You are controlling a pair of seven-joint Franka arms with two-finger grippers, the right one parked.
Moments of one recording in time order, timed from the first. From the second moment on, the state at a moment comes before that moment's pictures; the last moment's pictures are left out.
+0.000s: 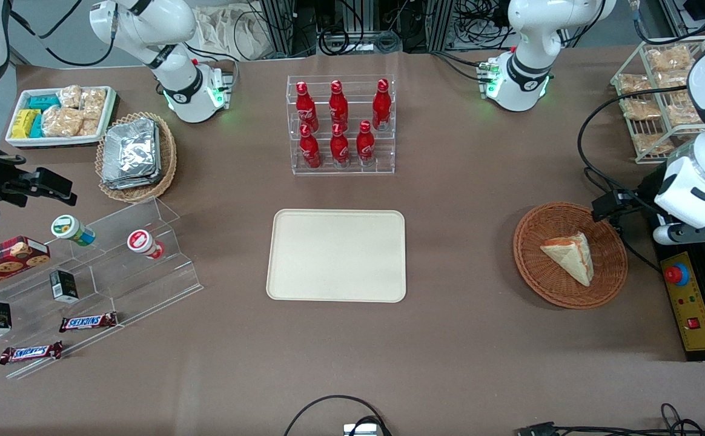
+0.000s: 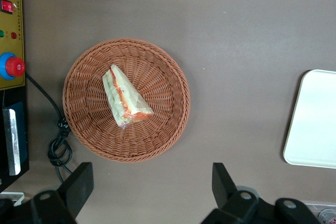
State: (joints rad) arm 0.13 0.10 -0.18 -1.64 -0.02 1.70 -0.14
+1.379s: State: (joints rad) arm 0.17 0.12 -0.18 -1.91 -0.02 2.00 -0.69
